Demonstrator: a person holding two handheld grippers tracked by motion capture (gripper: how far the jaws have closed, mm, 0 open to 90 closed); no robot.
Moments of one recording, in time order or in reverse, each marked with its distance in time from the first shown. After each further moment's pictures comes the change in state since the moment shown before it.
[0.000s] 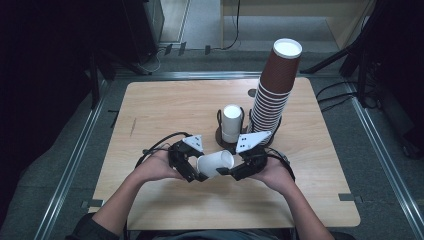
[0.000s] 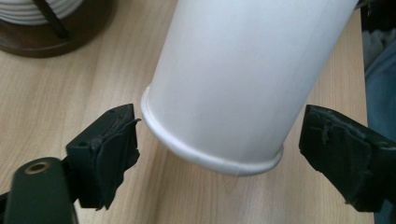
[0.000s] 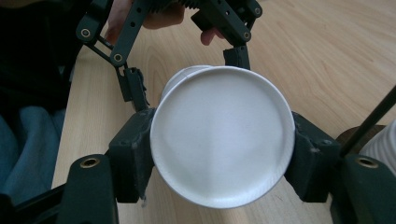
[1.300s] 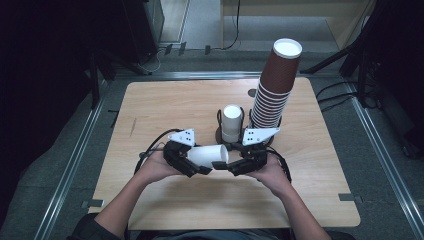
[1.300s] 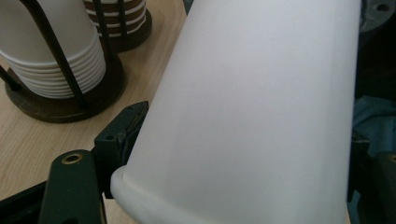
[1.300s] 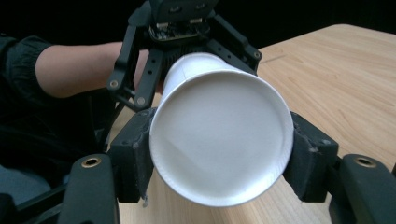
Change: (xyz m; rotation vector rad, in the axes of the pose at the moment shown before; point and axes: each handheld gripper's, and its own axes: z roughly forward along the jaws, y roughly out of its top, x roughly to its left) left arm -0.006 -0.002 -0.021 -0.275 -0.009 0.012; right arm -0.002 0.005 -0.004 -0.236 0.097 0.106
